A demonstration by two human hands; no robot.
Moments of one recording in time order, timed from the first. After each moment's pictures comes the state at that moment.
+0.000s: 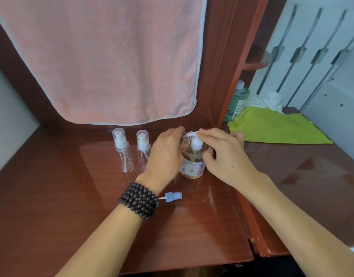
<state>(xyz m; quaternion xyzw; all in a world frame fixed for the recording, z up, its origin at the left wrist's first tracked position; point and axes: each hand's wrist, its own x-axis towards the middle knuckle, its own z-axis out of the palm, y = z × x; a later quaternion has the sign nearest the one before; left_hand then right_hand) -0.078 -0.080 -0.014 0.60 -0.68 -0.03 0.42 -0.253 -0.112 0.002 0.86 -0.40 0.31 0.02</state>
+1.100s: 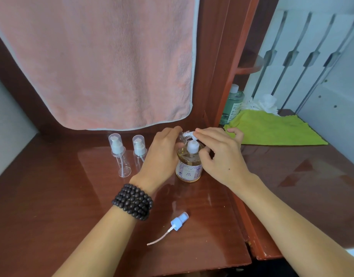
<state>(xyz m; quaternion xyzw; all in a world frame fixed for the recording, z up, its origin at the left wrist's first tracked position) -0.074 -0.084 -0.006 0.59 -0.70 -0.04 0.40 -0.252 -0.123 -0.003 0.83 -0.36 0.42 0.08</state>
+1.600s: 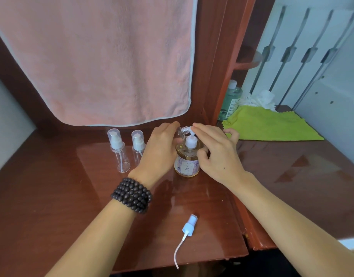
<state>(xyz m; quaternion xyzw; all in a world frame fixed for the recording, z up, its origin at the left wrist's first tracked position) -0.076 -0.080 0.000 0.60 -0.69 -0.04 0.40 -0.252 -0.116 -0.011 0.85 -0.36 0.38 0.06</state>
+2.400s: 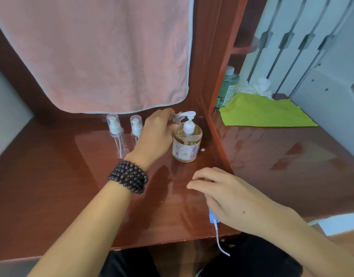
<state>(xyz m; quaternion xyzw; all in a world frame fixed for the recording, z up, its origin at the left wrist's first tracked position) -0.069 -0.074 0.002 0.63 -0.66 -0.08 0.40 -0.303 0.000 0.009 0.95 -0.28 0.09 -0.10</state>
